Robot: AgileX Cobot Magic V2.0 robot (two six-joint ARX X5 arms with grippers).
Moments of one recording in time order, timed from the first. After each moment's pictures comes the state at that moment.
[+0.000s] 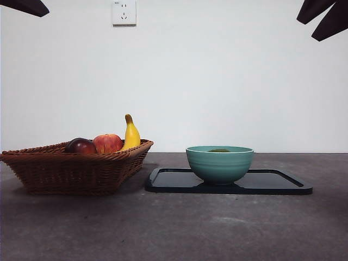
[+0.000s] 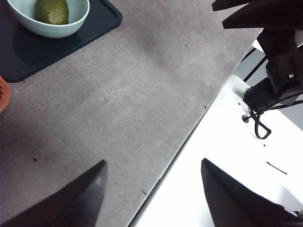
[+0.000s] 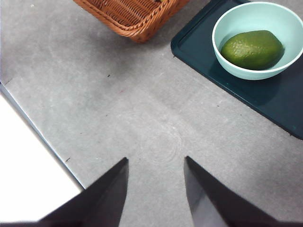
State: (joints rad) left arm -0.61 0.82 0.92 -0.84 0.50 -0.03; right arm 0.62 0.79 0.87 -0.84 -0.24 0.09
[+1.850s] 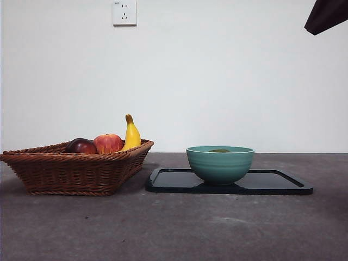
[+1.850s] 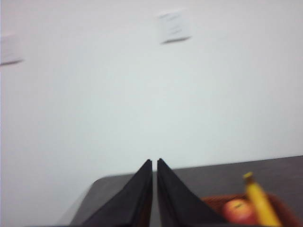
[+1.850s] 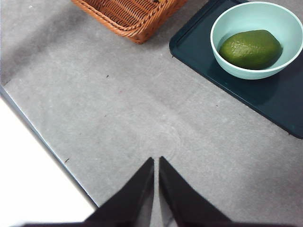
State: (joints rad) left arm -0.05 0.28 0.55 -0.08 -0.06 0.14; right arm 0.62 0.79 0.87 -0.84 -0.24 0.09
